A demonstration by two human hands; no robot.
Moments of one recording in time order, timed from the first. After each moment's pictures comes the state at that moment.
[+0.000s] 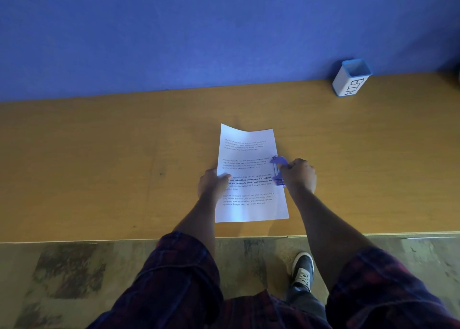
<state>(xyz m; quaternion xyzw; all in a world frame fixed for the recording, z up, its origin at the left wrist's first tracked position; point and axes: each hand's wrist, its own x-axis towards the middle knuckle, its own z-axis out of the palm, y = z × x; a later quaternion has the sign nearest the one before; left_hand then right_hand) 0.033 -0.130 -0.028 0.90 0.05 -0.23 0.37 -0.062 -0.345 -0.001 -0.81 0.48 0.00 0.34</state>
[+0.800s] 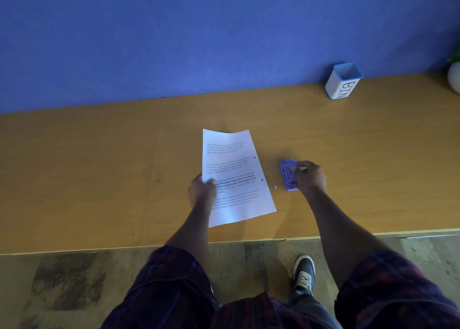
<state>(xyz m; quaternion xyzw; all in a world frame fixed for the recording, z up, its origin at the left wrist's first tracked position) 0.027 -0.121 -0.023 0.88 0.15 -0.15 0.42 -0.087 -0.388 -0.015 -0.76 0.47 -0.04 0.44</state>
